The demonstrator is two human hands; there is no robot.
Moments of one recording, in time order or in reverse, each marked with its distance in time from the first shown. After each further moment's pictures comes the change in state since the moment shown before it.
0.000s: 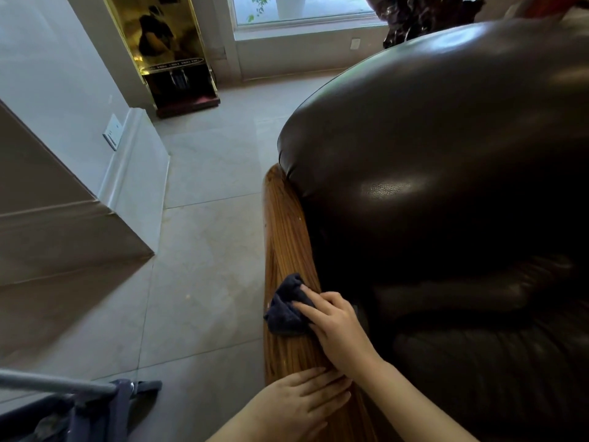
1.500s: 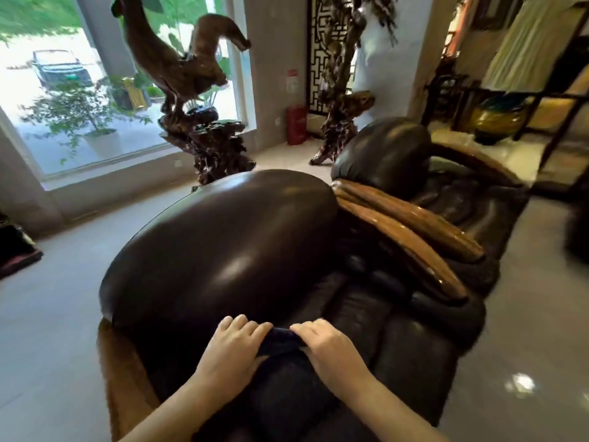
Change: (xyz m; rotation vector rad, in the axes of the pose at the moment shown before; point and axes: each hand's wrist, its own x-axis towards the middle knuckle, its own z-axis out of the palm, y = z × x) left_hand 0.078 0.060 -0.390 -0.027 0.473 0.010; right_hand -0.221 -0.020 -0.326 -0.236 0.357 0.411
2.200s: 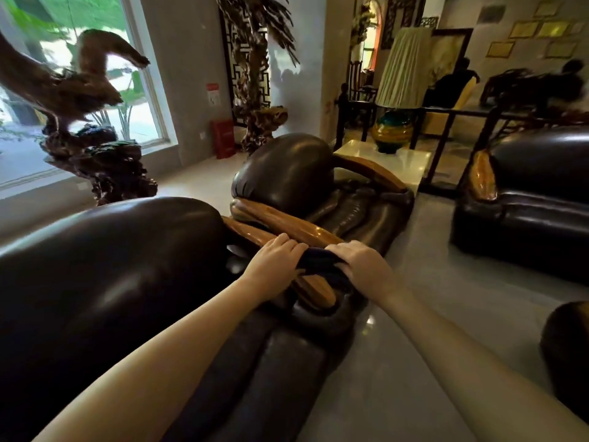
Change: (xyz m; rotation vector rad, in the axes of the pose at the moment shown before) left_hand 0.340 0.339 -0.105 -0.196 0.249 0.288; right_hand -0.122 0.339 -0.336 -0.174 0.149 0.183
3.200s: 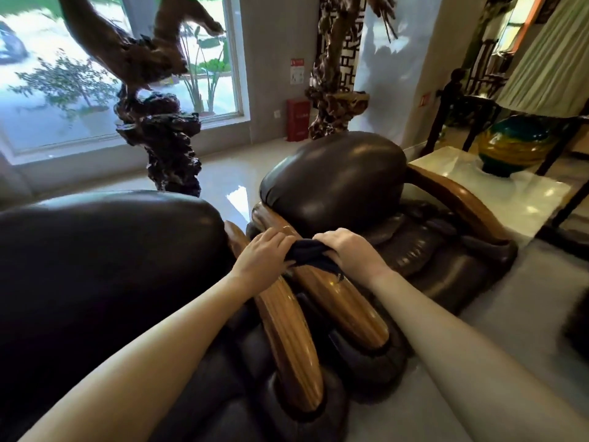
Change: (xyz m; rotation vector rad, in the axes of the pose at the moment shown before) left_hand 0.298 -0.134 0.166 0.161 0.035 -0.341; right_hand 0.342 0.291 0.083 0.124 -0.197 -0.357
